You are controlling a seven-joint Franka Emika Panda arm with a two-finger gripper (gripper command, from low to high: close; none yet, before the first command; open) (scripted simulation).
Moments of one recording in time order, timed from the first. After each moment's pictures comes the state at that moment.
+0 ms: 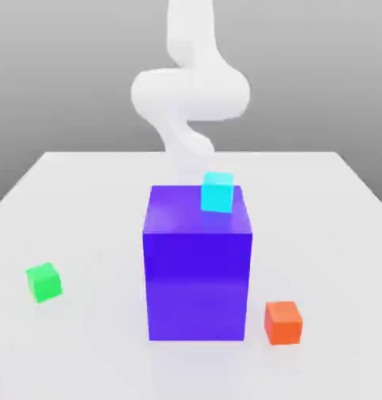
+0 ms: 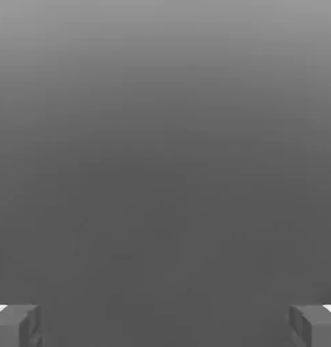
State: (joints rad) arm -0.03 -0.71 -0.02 -2.28 0.01 2.32 0.84
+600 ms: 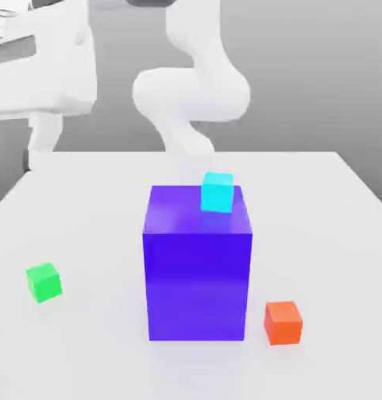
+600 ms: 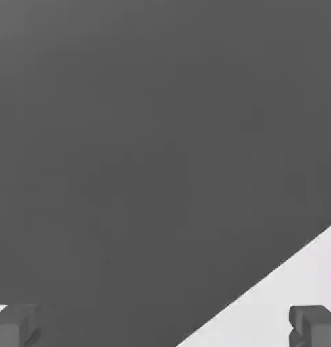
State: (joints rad) arm -0.21 -0.05 -0.15 -2.17 0.09 2.45 1.13
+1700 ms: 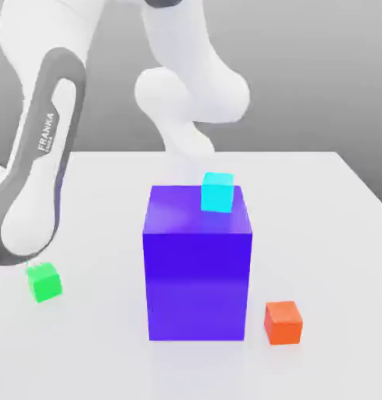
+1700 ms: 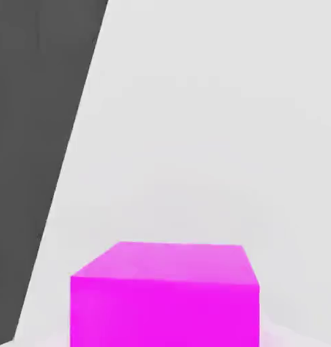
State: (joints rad) arm -0.38 0.41 -0.26 -2.18 0.18 2.57 1.27
